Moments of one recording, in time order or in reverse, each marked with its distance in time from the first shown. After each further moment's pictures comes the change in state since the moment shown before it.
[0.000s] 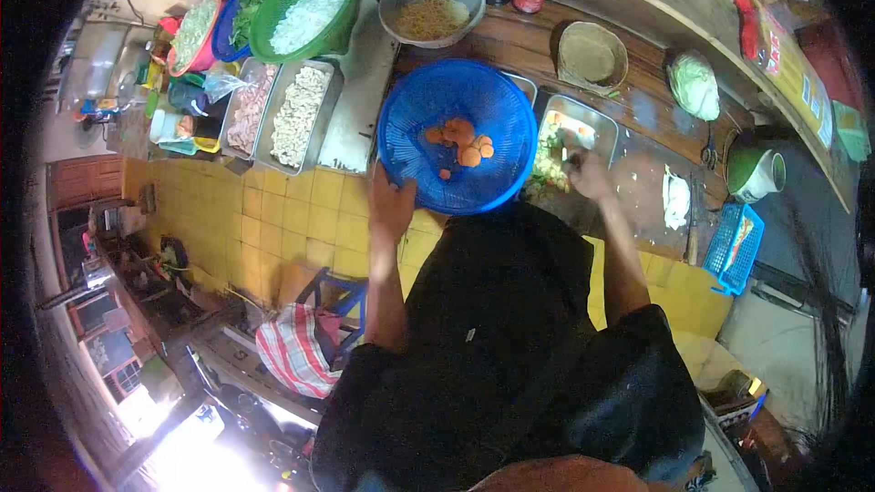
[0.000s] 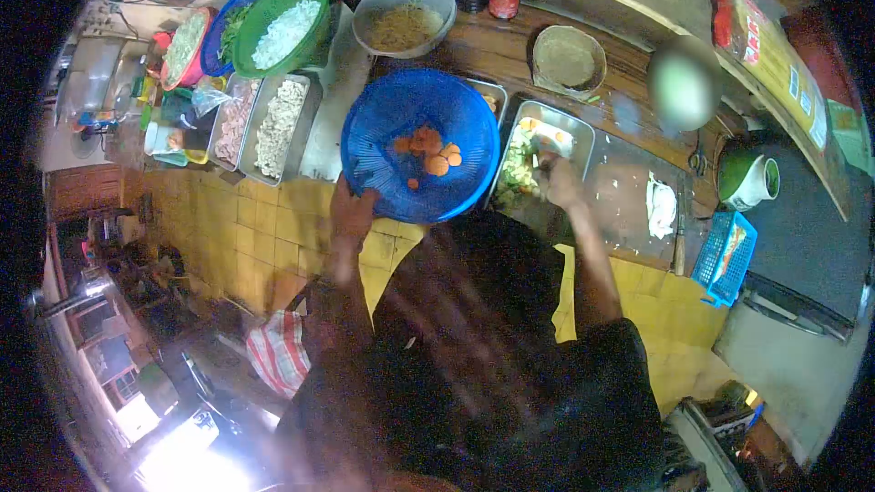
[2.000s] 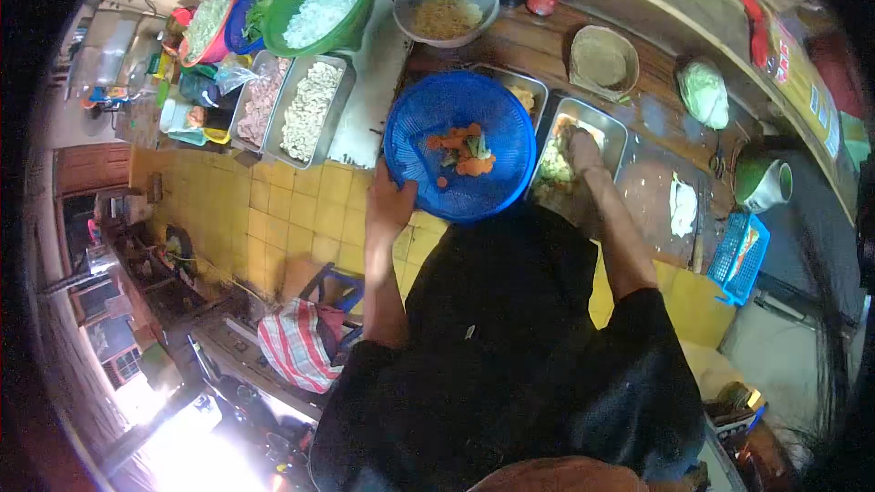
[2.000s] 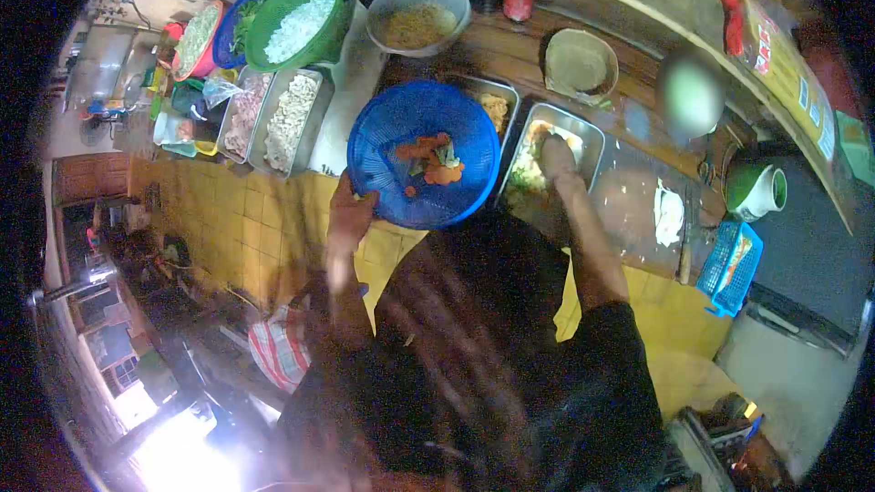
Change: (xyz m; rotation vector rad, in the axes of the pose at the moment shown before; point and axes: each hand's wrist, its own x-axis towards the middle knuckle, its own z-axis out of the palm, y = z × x) left_hand -0.001 -0.004 -0.018 -0.026 -0.078 0.022; right_hand 0.068 -0.002 0.022 -0.206 0.017 0.157
